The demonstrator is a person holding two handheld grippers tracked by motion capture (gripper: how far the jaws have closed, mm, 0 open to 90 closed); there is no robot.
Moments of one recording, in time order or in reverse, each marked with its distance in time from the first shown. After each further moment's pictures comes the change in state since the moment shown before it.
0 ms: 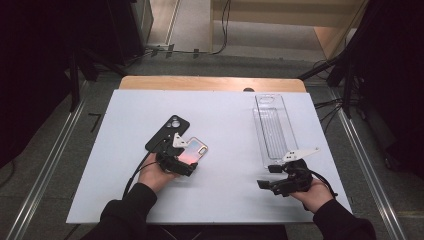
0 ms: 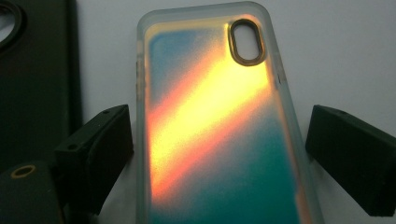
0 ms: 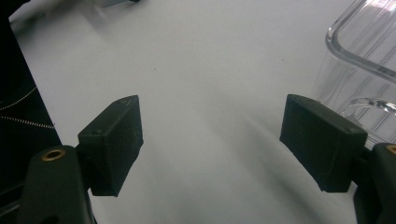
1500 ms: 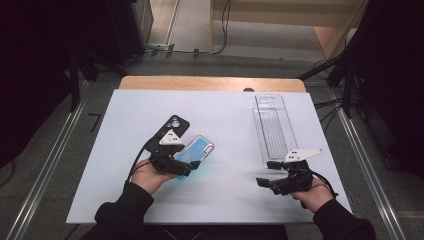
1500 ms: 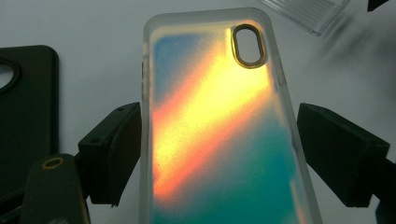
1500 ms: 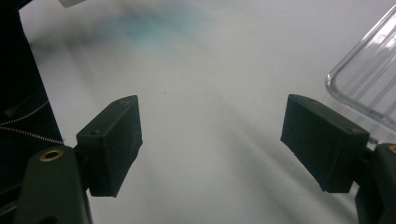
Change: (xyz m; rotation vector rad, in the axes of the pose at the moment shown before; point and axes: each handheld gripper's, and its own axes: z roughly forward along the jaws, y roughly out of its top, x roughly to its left) left arm -0.017 0.017 -0.059 -0.135 -0.160 -0.069; right arm 0.005 0.002 -0.005 -0.109 0.016 -0.053
